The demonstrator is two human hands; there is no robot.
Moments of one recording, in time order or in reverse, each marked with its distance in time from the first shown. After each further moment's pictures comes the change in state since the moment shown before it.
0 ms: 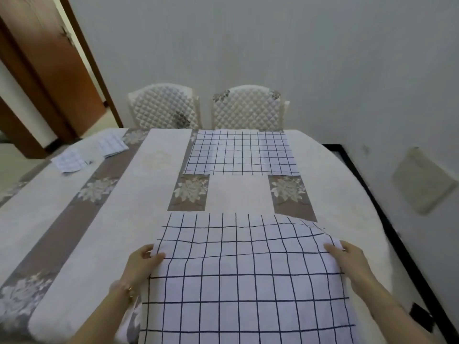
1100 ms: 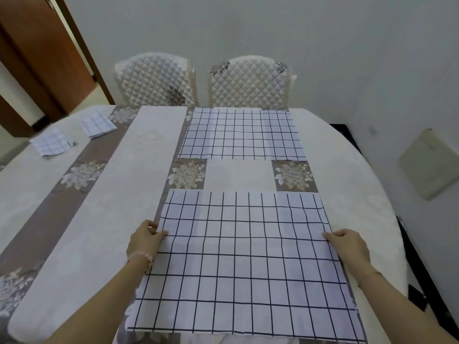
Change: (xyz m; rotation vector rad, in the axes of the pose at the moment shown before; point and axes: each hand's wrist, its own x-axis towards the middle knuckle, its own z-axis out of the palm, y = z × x) left_hand 0.065 0.004 0.035 0.350 0.176 -0.008; right_hand 0.065 0.018 0.029 -0.480 0.142 0.091
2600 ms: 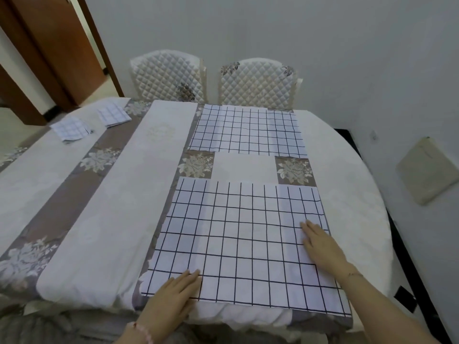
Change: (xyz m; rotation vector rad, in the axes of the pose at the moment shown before) left_hand -0.163 -0.064 -0.009 0.794 -0.381 0.927; right_hand -0.054 0.001 0.014 -0.647 -0.280 -0.571
